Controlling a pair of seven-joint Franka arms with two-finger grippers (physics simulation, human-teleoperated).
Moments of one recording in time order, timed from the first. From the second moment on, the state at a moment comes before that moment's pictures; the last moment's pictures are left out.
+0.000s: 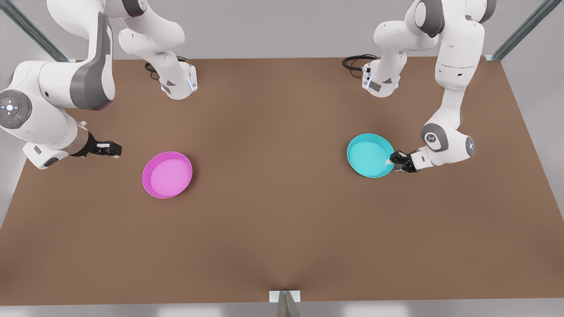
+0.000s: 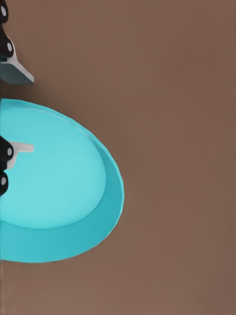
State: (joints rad) left arm -0.10 0.33 0.20 -2.32 -0.75 2.29 1.12; right arm 0.20 0.20 -0.18 -1.36 -0.08 1.40 0.02
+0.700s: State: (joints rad) left arm -0.11 0.37 0.20 -2.32 -0.73 2.34 1.22; right arm 0.20 0.21 -0.18 -1.36 -0.08 1.40 0.02
